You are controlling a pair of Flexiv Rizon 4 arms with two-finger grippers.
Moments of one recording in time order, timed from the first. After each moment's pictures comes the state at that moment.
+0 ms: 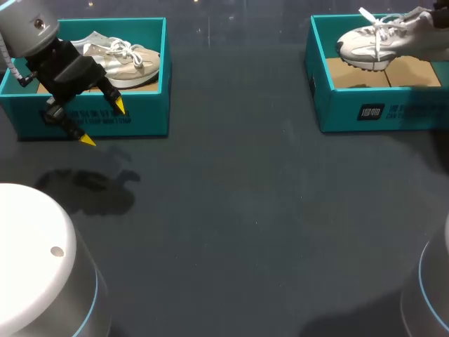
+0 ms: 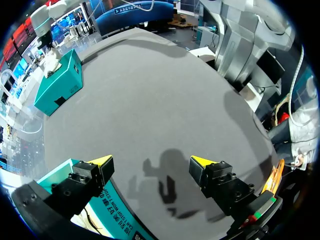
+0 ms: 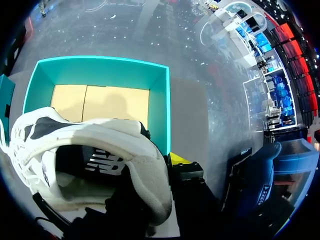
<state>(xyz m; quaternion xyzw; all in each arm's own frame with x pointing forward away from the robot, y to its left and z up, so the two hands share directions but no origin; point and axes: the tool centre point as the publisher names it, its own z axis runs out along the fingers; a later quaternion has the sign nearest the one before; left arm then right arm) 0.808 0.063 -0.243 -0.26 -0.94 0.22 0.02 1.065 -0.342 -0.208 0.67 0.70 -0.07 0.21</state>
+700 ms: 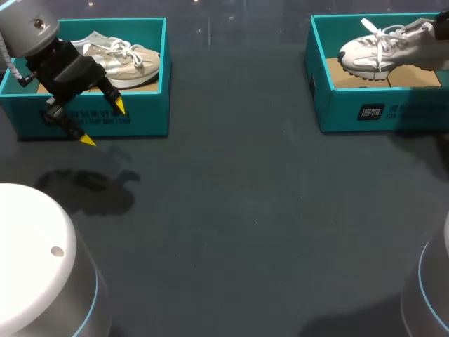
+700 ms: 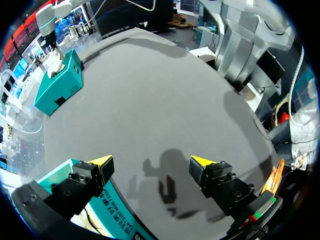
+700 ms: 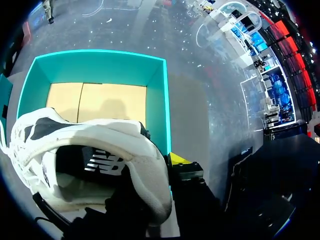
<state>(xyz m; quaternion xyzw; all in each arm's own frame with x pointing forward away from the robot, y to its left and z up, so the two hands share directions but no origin) 0.808 0.063 -0.243 -0.26 -0.94 0.22 0.02 1.052 -0.348 -0.226 0.68 0.69 -0.06 0.23</state>
